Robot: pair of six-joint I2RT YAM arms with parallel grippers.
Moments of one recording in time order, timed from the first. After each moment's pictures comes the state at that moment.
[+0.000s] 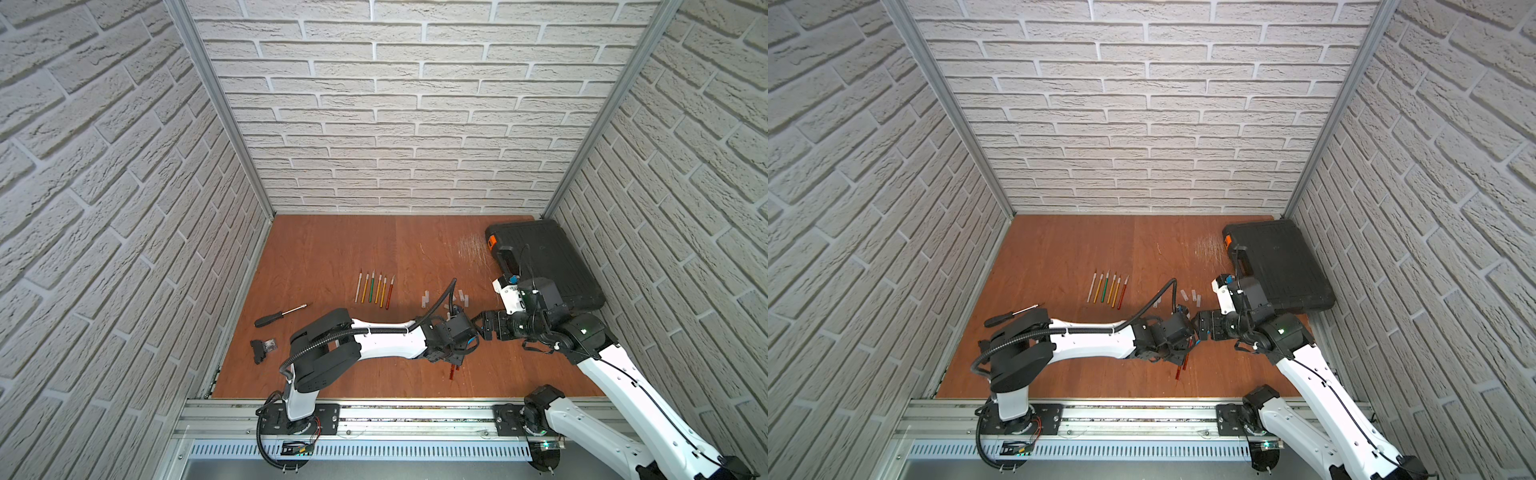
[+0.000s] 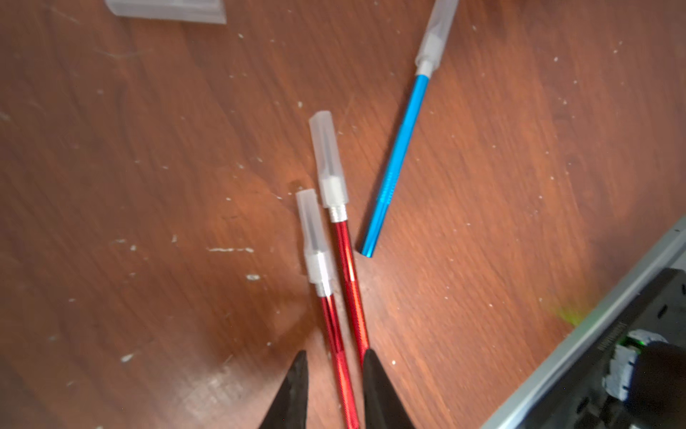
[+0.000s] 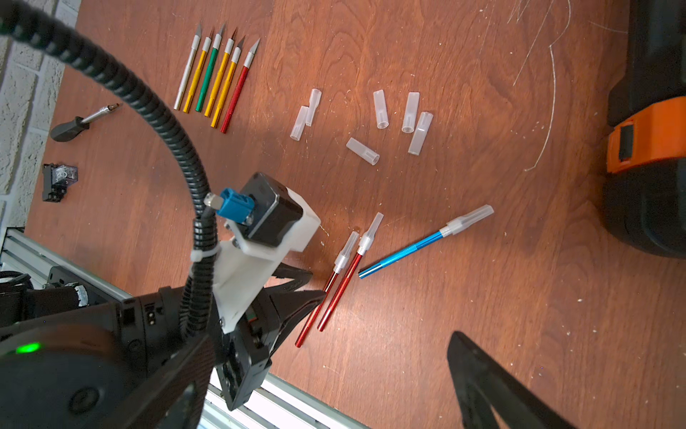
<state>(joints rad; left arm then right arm) -1.25 1.89 1.23 -0.38 -0.06 -0.75 0.37 0.83 0.89 -1.01 -0.15 0.35</state>
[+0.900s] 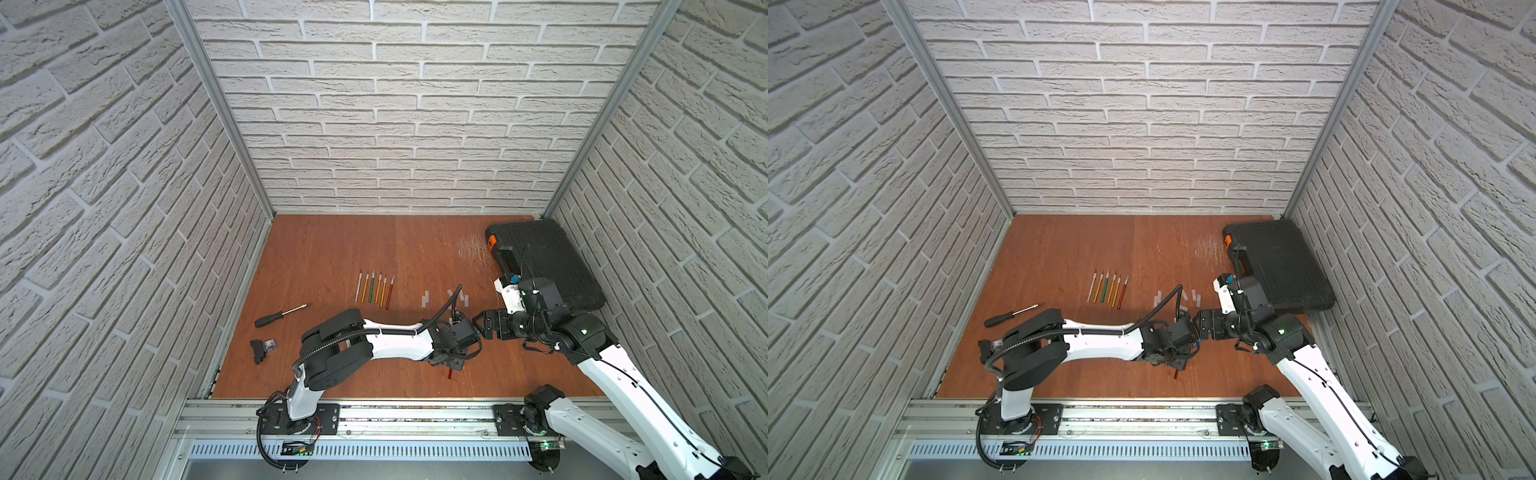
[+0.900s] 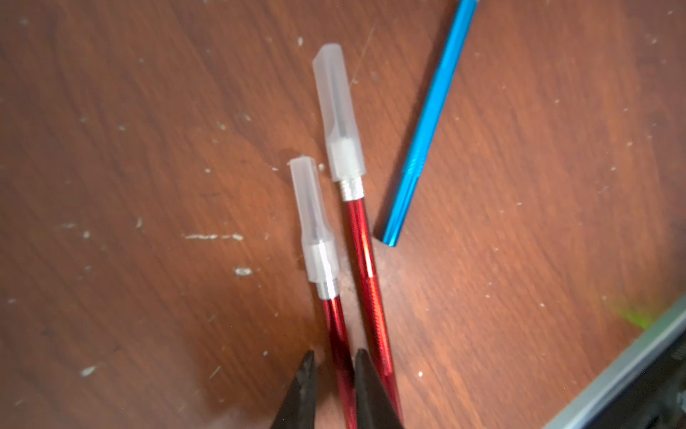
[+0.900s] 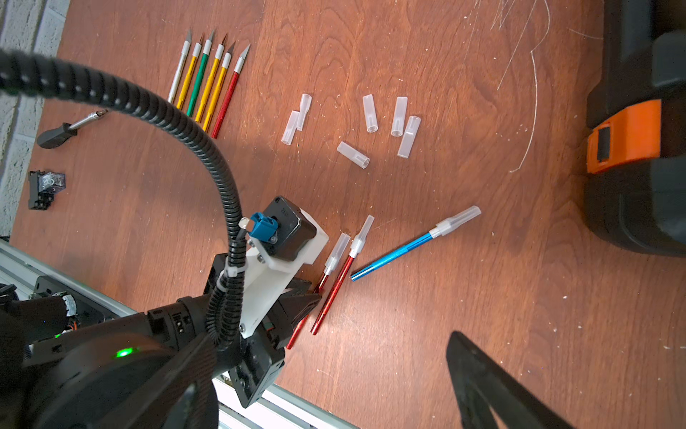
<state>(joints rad) -1.26 1.96 1.26 -0.44 -0.08 -0.74 0.37 0.83 0.89 -1.01 -0.12 0.36</state>
